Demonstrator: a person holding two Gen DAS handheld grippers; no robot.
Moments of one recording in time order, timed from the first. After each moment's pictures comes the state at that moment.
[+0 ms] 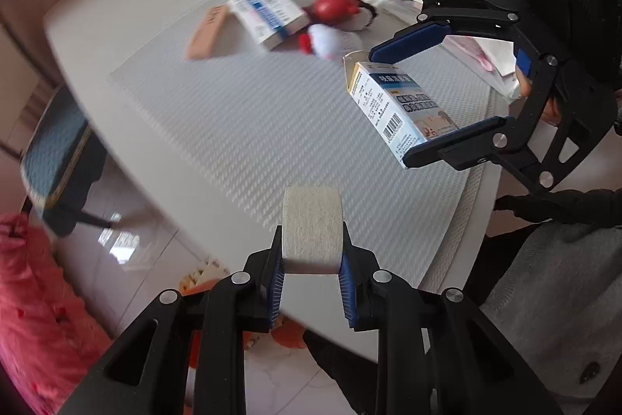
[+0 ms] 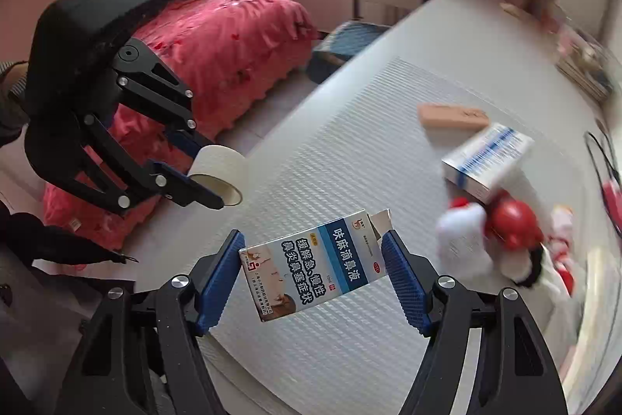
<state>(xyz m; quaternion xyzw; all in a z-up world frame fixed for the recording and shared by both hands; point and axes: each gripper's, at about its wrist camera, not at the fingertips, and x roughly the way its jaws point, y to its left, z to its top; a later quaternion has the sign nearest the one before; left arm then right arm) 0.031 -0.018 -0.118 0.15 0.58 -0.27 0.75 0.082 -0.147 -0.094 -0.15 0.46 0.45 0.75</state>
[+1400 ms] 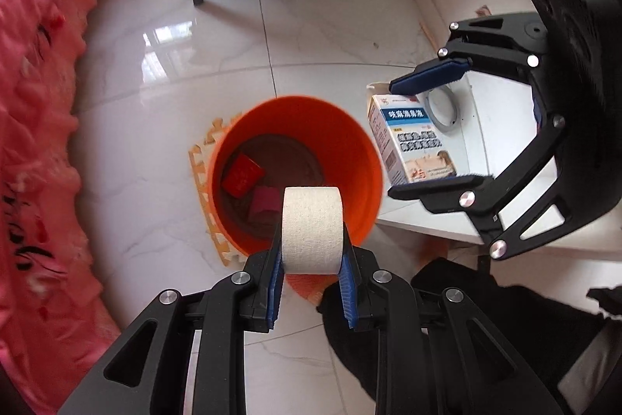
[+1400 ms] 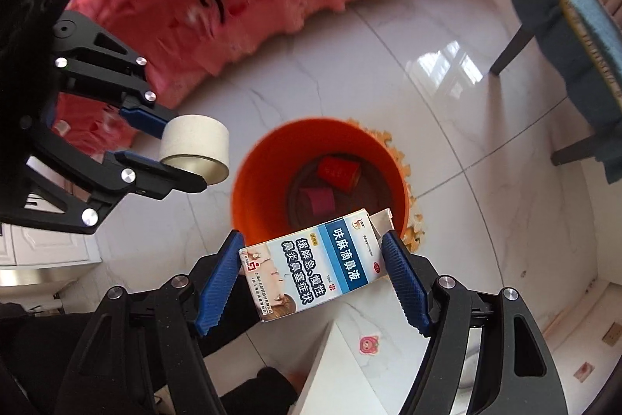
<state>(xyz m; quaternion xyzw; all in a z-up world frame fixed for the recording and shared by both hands) -0.020 0.337 -0.383 -0.13 0.68 -0.06 0.72 0.049 0.312 -0.401 -0.35 0.56 0.55 0.52</state>
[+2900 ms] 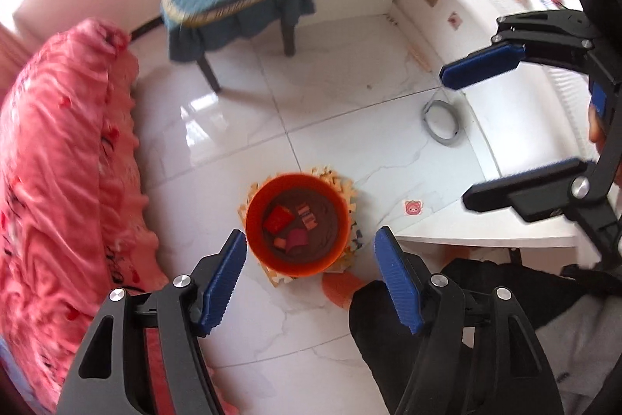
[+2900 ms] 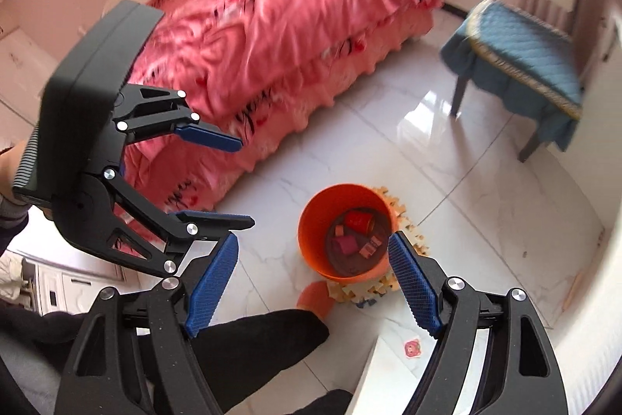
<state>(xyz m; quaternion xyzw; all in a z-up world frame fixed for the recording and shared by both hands) -0.014 0.237 -0.163 0.04 0.63 -0.03 0.78 0.066 0.163 -0.149 -0.17 0.52 0.56 0.63</state>
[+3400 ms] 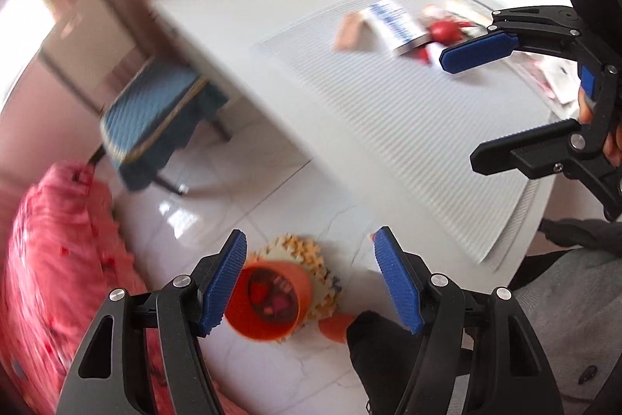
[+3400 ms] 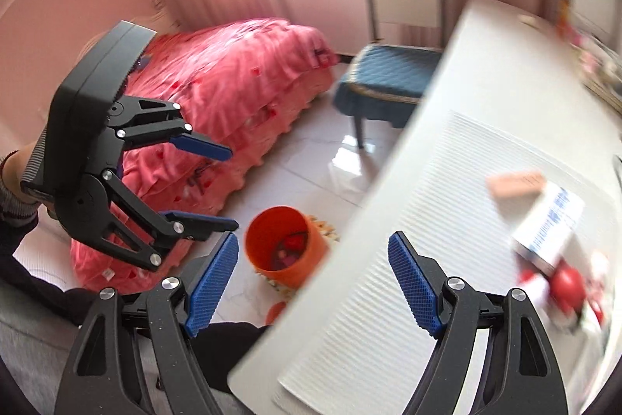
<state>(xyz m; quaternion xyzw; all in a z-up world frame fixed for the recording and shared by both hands) 0.027 0.069 -0.084 0.17 0.55 -0.15 0.80 0.070 -0.066 -0.045 -0.08 0.47 0.44 0.76</state>
